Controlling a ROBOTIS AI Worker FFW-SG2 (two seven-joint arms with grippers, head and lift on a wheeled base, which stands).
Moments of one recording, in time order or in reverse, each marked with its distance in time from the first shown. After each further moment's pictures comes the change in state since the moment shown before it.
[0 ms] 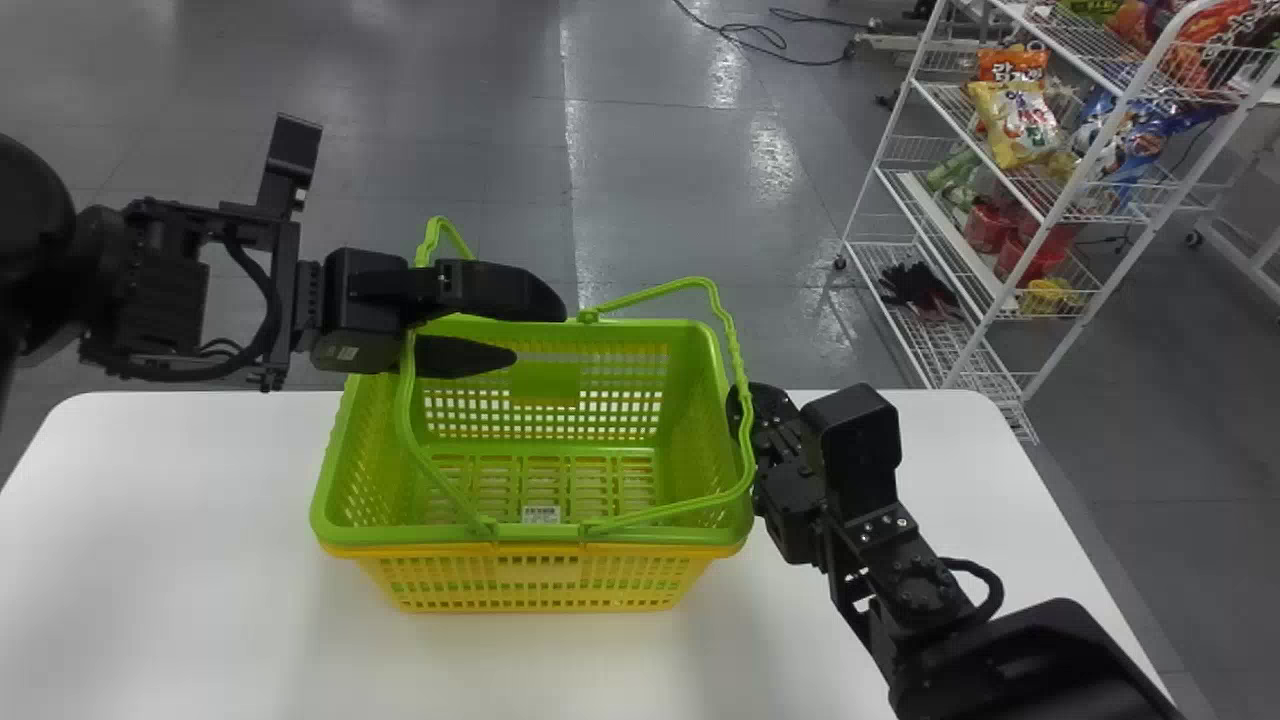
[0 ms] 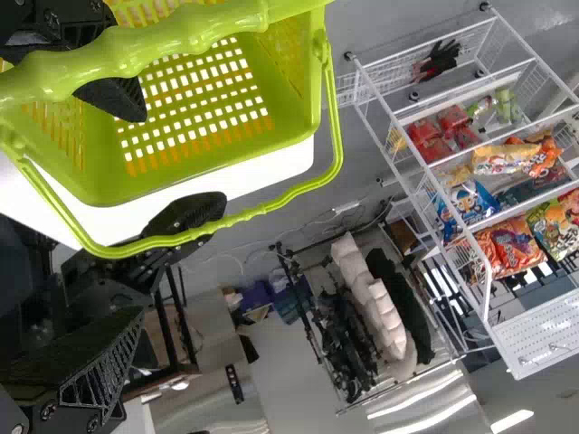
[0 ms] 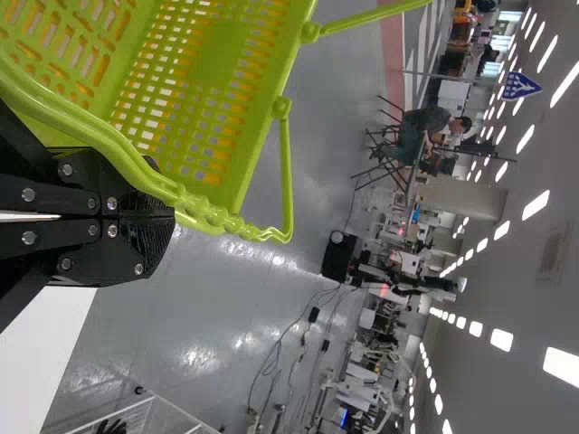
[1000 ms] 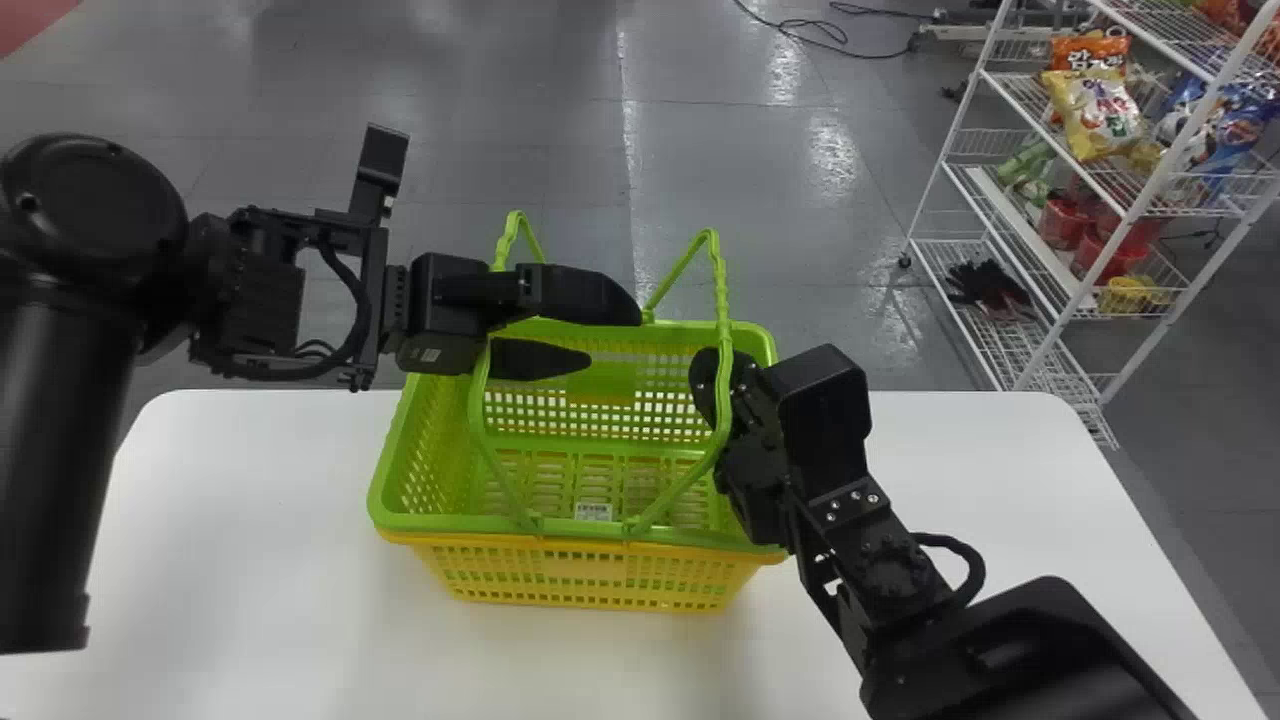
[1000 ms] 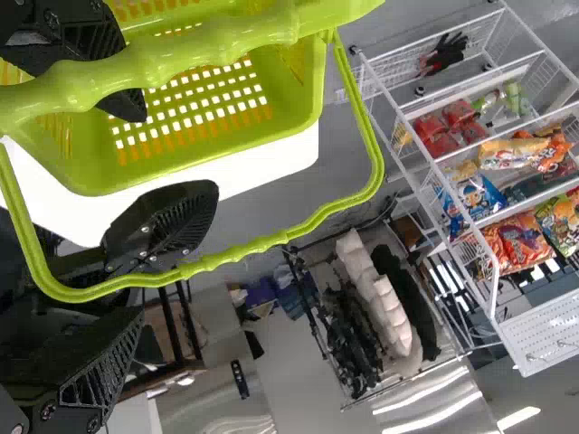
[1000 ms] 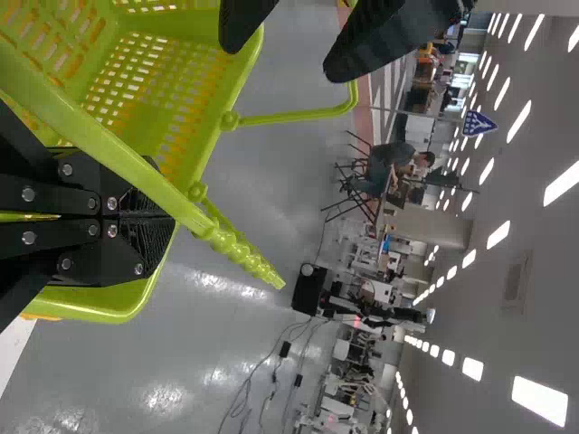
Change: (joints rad) left arm -0.001 -0.012 -0.012 0.004 0.003 0.000 0.002; right arm -0.047 0.058 0.160 -0.073 0.054 0.086 -0.022
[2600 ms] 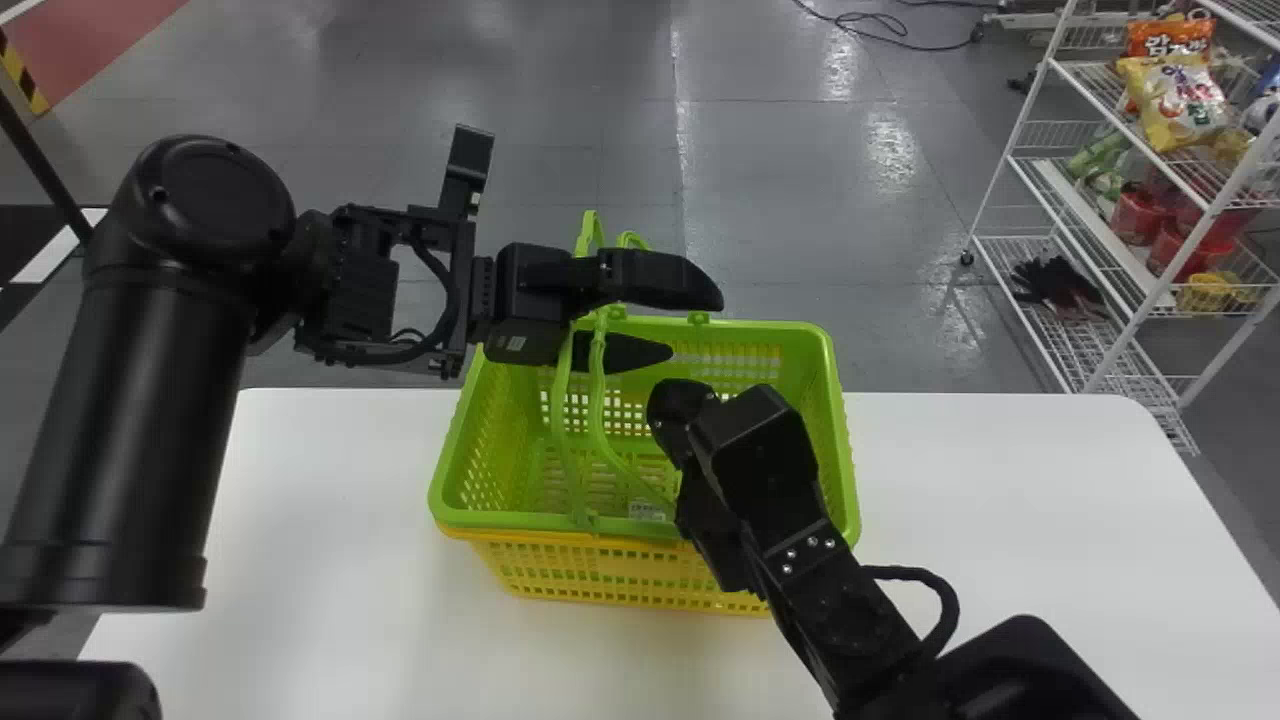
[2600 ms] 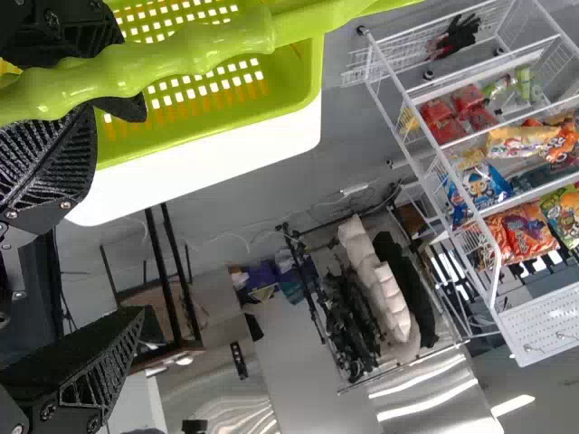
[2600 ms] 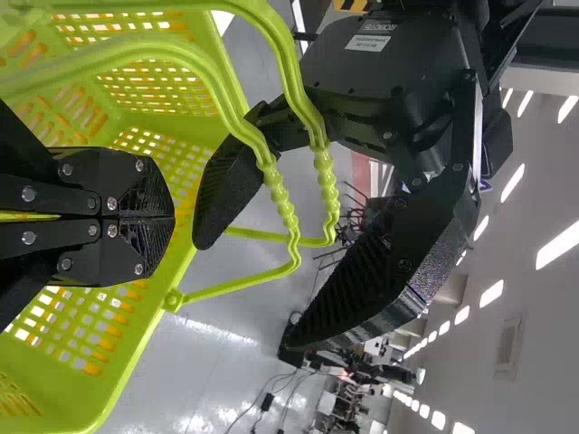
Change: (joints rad) left arm -0.042 -0.039 0.000 0.075 0.003 0.000 -0.009; right arm 0.011 0.005 0.146 -0.017 0.075 0.038 -0.001
